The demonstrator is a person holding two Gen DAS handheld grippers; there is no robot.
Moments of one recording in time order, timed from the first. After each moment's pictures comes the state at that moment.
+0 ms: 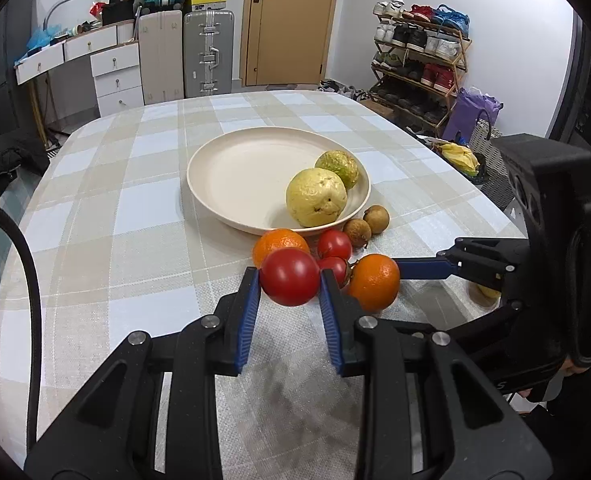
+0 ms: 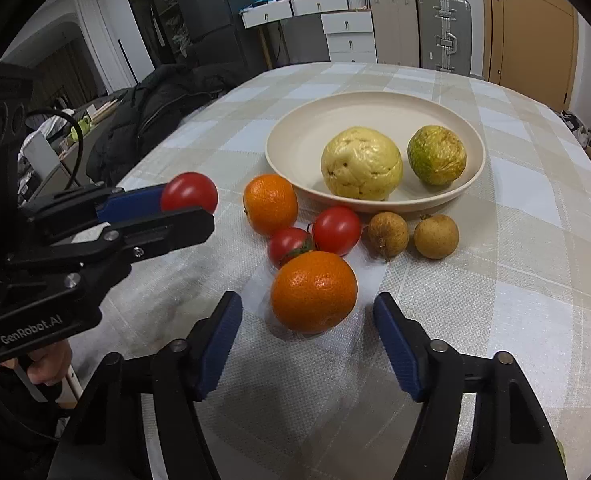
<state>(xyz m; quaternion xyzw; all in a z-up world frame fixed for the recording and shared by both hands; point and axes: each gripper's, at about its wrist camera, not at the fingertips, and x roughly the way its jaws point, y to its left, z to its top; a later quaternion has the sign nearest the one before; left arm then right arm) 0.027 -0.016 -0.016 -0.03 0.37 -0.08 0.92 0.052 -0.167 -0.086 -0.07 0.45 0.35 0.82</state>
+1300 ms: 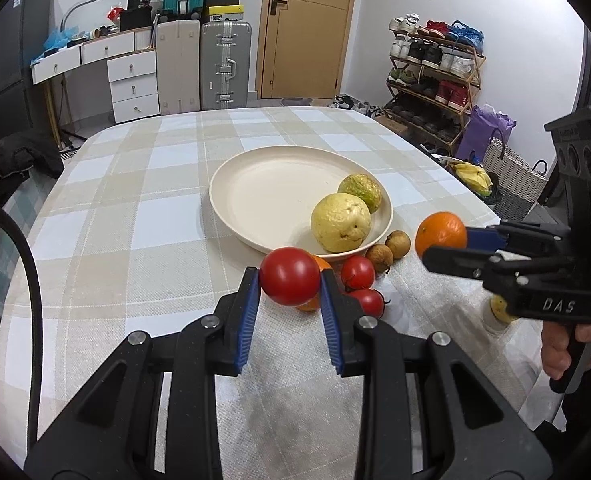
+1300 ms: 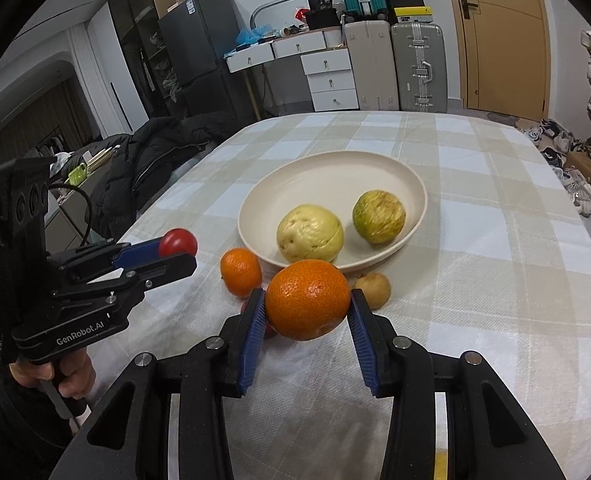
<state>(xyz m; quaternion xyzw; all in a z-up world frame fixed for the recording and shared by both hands) 0.039 -0.005 -0.012 -0.04 0.35 -0.05 0.94 0.069 -0.208 -0.040 -0.02 0.39 0.33 0.86</state>
